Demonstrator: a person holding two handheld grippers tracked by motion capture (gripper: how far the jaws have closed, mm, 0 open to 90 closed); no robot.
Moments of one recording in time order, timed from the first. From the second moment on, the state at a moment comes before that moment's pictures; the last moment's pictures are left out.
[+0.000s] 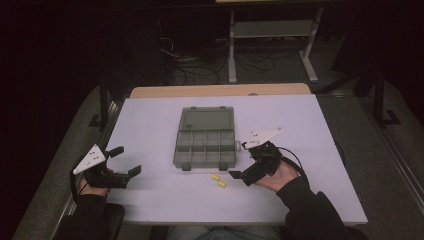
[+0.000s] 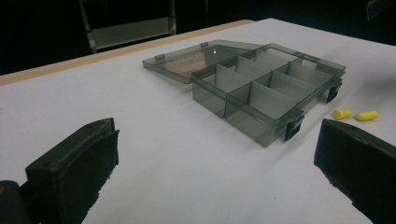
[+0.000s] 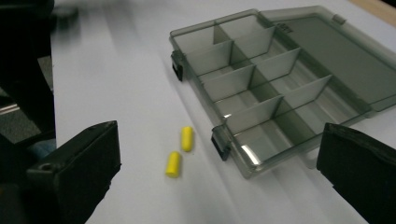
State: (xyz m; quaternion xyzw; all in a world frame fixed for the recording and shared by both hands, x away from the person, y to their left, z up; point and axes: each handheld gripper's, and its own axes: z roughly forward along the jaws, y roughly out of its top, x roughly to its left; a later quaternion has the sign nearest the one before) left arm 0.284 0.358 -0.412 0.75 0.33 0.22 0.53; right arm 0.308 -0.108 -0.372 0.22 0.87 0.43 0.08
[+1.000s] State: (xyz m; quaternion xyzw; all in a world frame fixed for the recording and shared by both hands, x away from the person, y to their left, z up) left arm 0.284 0.357 -0.413 0.75 0.33 0.22 0.53; right arm 0.303 -0.062 -0.403 0.17 0.92 0.36 0.04
